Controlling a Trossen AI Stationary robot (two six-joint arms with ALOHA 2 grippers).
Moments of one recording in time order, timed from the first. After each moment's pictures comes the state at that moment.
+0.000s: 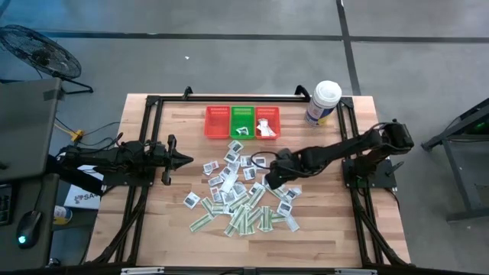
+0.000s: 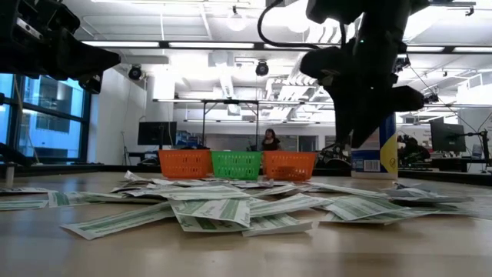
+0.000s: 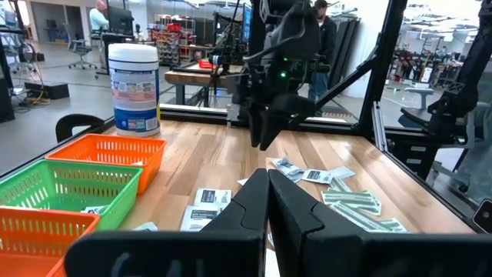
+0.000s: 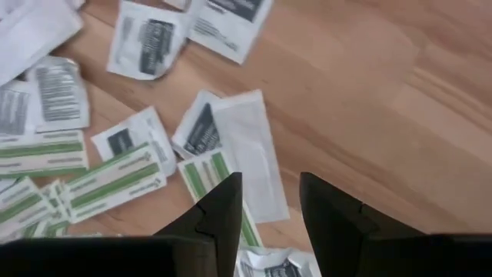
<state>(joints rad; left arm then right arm) -0.08 0.01 0.01 0.03 -0.09 -0.08 0.15 1.60 1.03 -0.70 0.15 1.24</state>
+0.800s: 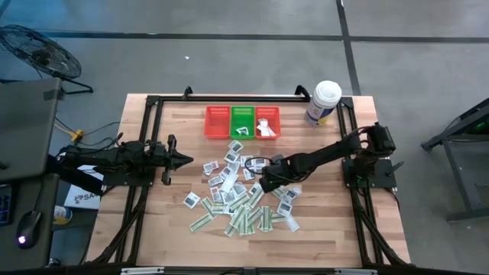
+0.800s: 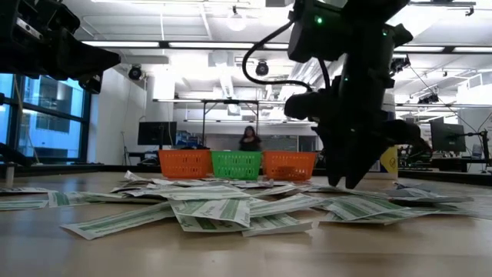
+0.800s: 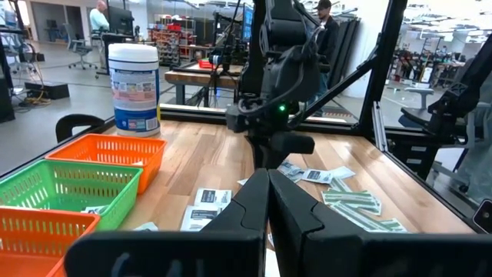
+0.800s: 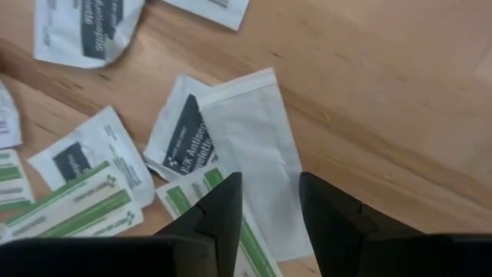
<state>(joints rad) -0.08 0.01 0.01 0.03 -0.09 -0.08 0.14 1.79 1.03 -0.57 0.10 1.30</state>
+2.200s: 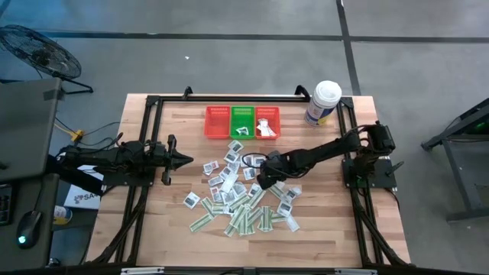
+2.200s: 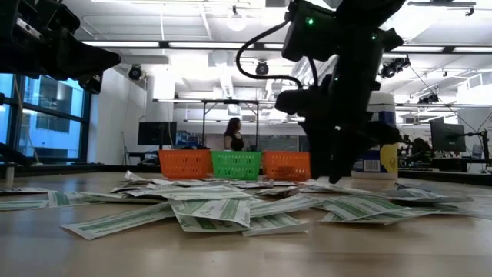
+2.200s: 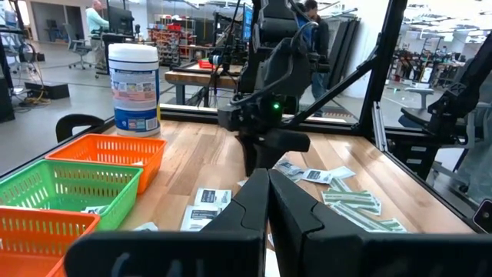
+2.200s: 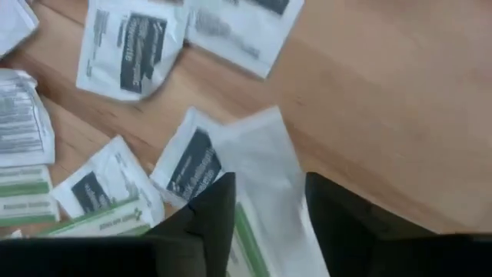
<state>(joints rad) -0.08 0.01 0.01 0.03 -0.09 -0.08 0.09 1.79 1.03 -0.50 0.12 1.17</state>
